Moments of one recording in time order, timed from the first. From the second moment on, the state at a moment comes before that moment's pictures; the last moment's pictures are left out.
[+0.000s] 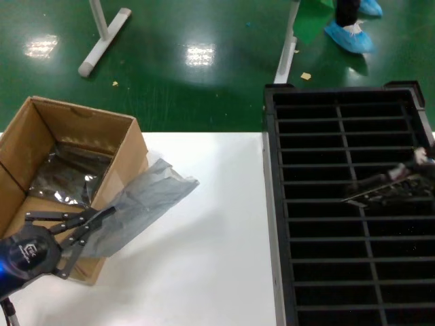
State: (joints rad) left arm -0.58 -0.69 1.88 -0.35 -2.54 1.57 1.09; right arm 0.89 1.14 -1.86 2.06 1.43 -1.35 0.76
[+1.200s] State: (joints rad) left arm -0.69 -0.66 2.15 -0.20 -2.69 1.57 1.14; right arm 1.36 1.25 -2.44 2.06 1.46 -1.55 0.76
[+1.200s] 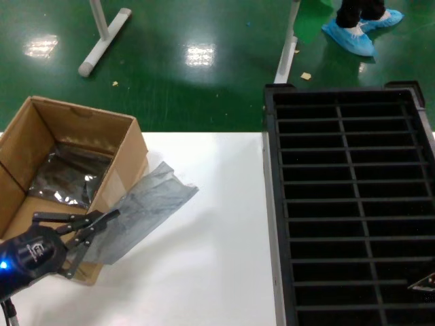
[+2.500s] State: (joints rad) left arm -0.69 -0.65 2.01 -0.11 -2.56 1.57 1.16; right arm 1.13 1.19 -2.24 2.06 1.35 -1.57 0.65
